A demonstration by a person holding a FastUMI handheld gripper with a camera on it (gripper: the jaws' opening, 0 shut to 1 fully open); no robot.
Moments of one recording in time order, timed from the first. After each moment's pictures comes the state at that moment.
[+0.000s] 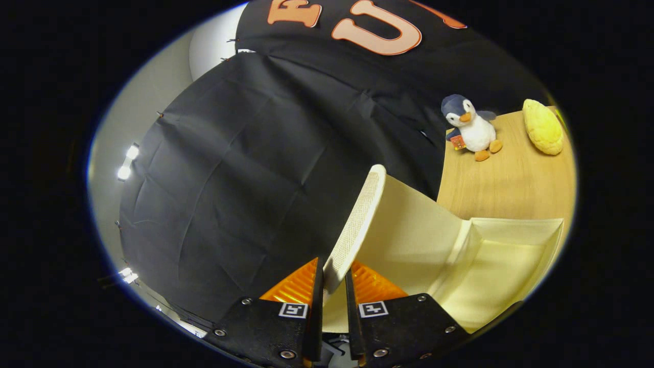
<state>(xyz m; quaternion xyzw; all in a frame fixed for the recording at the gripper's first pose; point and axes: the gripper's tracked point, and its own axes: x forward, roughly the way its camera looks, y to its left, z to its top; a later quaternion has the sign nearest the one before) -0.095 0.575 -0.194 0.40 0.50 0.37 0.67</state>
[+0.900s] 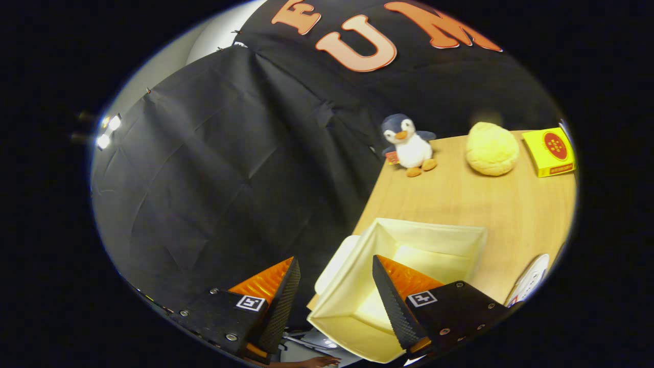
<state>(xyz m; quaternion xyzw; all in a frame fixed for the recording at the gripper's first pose) -0.111 0.415 -0.286 0.26 0.50 0.29 0.77</state>
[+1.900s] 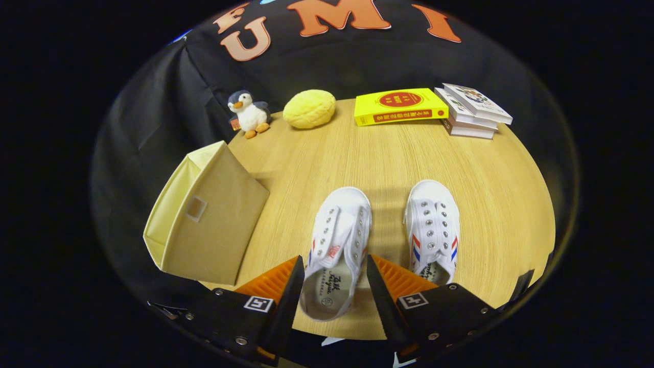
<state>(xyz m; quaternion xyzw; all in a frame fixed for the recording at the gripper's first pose) -0.244 0.122 -0.447 0.11 0.61 0.08 0.78</state>
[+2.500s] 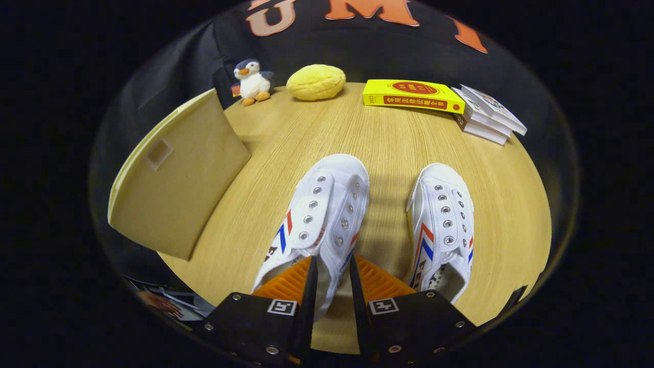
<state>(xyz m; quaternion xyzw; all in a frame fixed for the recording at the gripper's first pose) -0.260 0.120 -0.502 -0.01 0.60 0.13 0.79</state>
